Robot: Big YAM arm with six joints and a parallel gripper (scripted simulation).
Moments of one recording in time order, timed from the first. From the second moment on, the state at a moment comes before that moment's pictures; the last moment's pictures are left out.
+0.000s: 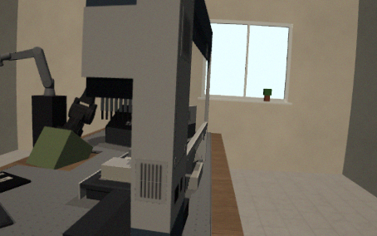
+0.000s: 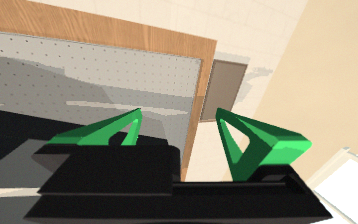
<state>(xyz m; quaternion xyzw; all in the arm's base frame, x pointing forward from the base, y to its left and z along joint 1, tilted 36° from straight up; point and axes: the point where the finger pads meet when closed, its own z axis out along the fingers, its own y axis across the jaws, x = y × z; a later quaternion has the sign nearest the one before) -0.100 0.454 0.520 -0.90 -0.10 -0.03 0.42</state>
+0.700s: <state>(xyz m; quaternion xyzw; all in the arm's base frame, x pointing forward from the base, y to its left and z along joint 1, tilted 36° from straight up) -0.094 0.458 0.517 -0.90 -0.09 -0.03 0.43</state>
